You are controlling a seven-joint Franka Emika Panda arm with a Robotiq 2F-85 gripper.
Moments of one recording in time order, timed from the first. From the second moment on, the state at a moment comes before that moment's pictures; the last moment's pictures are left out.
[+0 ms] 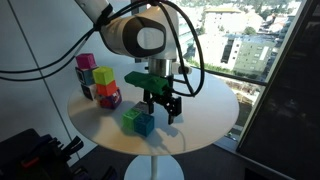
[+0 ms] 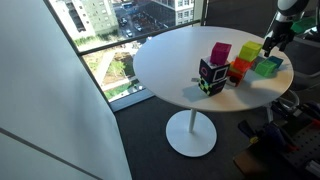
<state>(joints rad) -0.19 0.24 -0.21 -2.29 -0.11 2.43 -0.18</state>
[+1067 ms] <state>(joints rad) -0.20 0.24 -0.21 -2.30 -0.10 2.43 -0.18</state>
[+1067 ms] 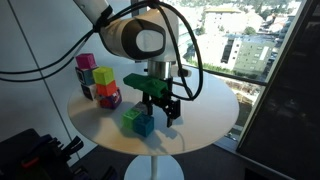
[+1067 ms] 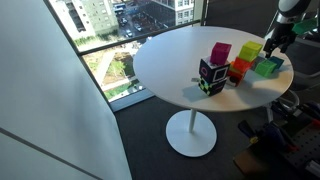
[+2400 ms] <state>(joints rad) -0.21 0.19 -0.21 -2.38 -0.09 2.43 -0.22</state>
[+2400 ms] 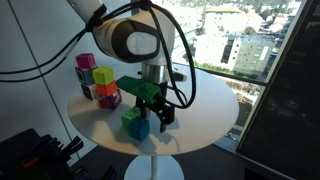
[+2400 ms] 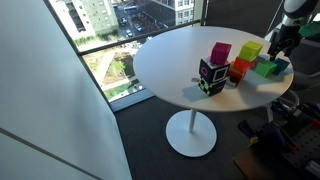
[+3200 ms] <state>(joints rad) -0.22 0.10 -0.23 -2.46 -0.09 2.43 -0.22</state>
